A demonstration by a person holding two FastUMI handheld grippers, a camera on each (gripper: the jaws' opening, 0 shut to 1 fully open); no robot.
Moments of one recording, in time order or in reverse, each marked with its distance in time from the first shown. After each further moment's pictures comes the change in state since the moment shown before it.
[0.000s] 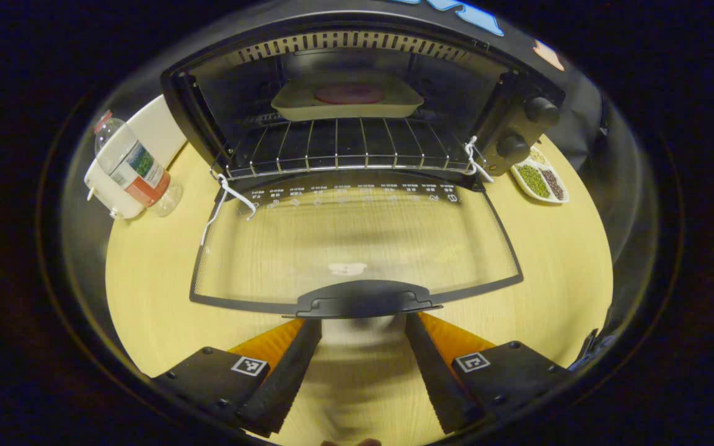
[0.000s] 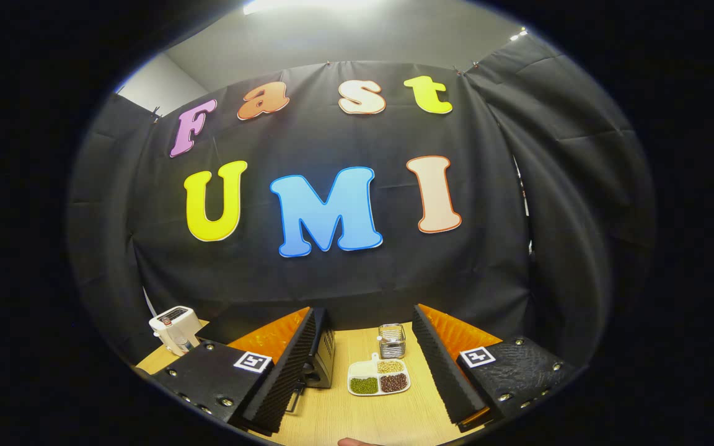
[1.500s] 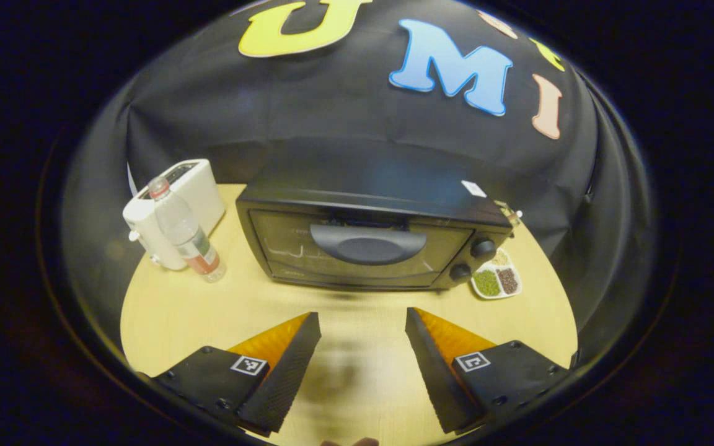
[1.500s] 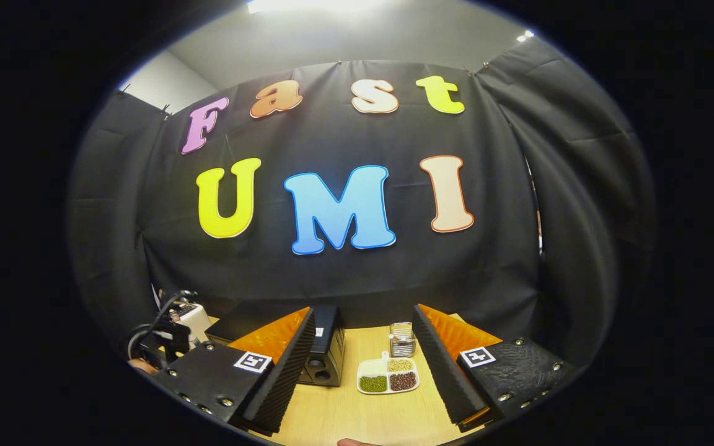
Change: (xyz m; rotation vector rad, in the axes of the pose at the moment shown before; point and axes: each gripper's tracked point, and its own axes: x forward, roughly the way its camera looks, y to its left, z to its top) left arm -0.125 0.007 0.065 -0.106 -0.425 -0.033; right arm -0.002 0.017 -0.004 -0.028 0.006 0.044
